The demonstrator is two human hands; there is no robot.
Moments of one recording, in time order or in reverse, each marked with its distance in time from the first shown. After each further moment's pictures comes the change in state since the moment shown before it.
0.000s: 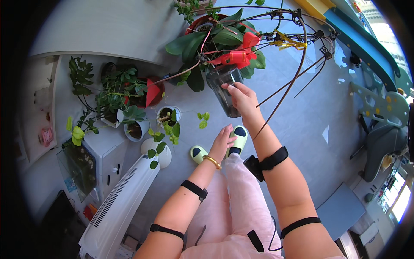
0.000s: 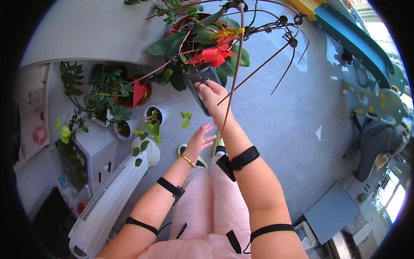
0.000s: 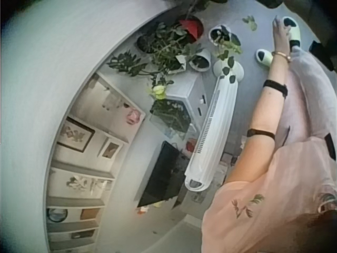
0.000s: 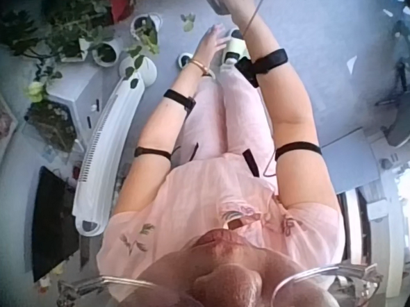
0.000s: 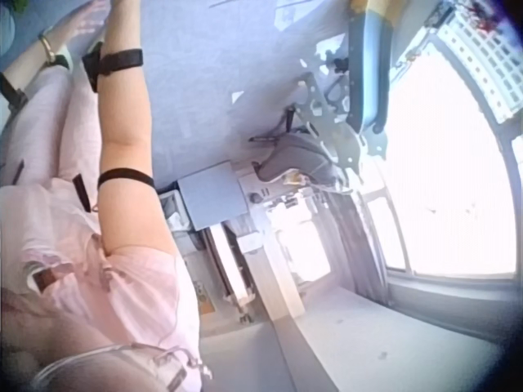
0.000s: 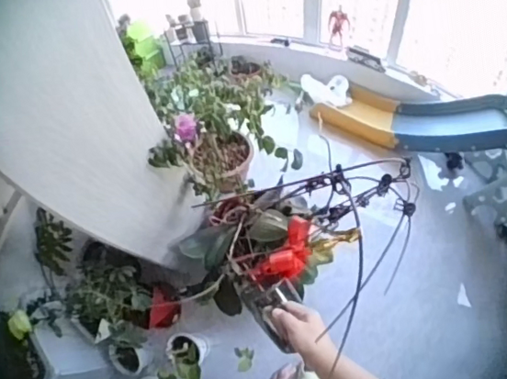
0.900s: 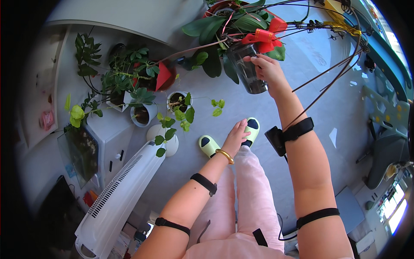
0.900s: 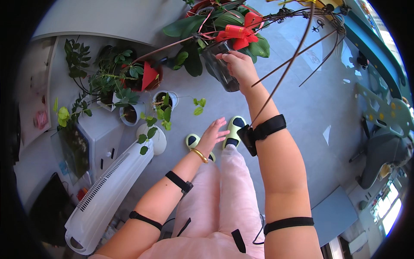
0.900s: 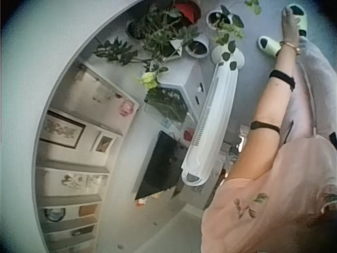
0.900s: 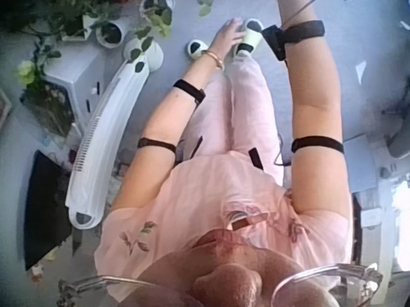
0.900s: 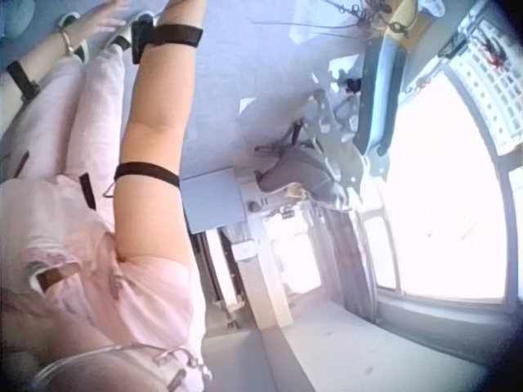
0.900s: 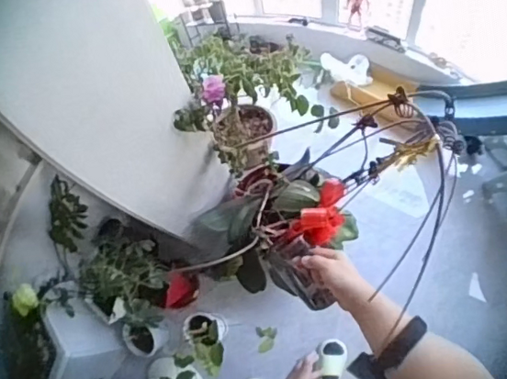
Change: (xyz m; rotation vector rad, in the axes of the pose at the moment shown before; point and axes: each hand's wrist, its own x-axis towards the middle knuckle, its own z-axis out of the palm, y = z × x) left_hand -0.005 -0.020 -0.012 -0.002 0.027 -0.014; right_hand 0.050 -0.007 -0.005 -0.059 -0.059 0.024
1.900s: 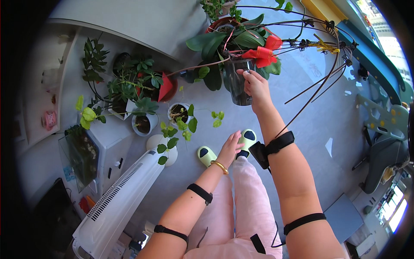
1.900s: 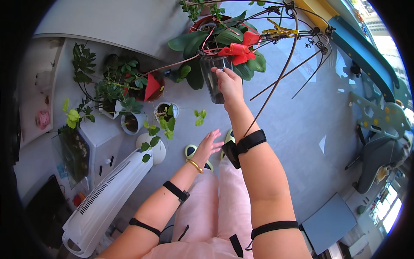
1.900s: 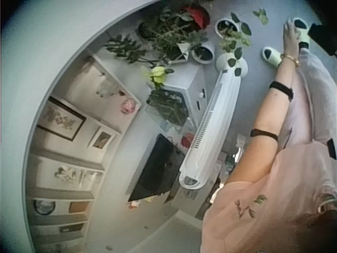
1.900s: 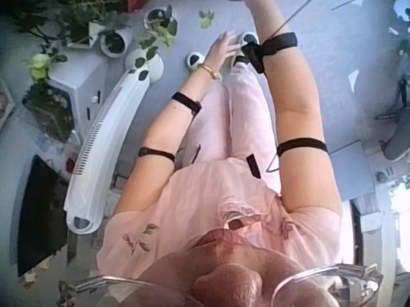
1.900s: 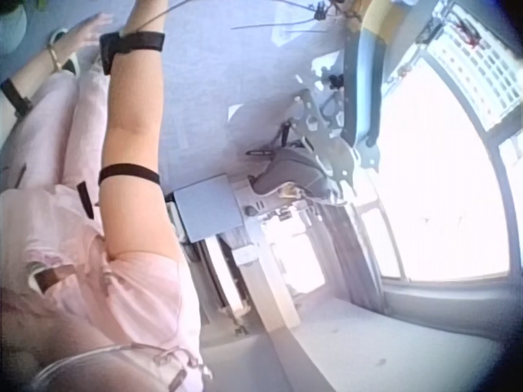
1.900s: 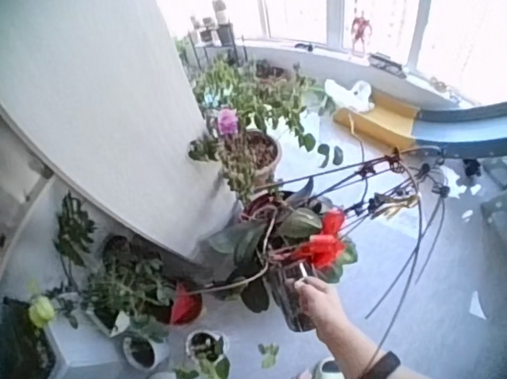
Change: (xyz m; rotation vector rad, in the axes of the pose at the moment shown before) left_hand -0.016 0.005 -0.011 -0.004 0.006 0.016; right_hand -0.011 0.008 0.035 0.240 0.097 -0.057
